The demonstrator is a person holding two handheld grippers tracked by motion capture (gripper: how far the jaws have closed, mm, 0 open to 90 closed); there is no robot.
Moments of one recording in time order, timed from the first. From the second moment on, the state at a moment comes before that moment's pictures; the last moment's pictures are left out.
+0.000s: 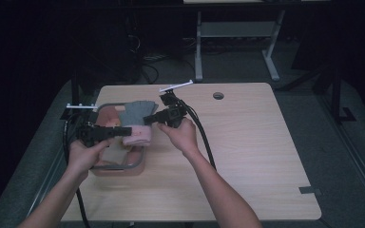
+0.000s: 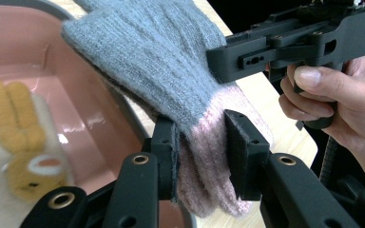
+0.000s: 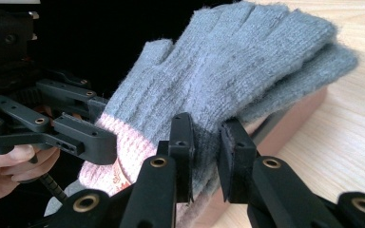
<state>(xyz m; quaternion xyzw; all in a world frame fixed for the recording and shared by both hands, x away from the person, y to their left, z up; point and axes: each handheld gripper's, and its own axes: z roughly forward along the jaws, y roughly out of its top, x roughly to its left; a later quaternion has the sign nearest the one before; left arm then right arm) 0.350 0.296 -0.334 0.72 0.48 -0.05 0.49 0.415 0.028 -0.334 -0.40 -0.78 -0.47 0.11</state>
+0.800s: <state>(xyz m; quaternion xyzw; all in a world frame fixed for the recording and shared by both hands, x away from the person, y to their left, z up) 0.351 0.340 -0.349 0.71 0.51 -0.05 0.48 0.424 0.077 -0.347 -0.39 -0.79 -0.46 0.12</state>
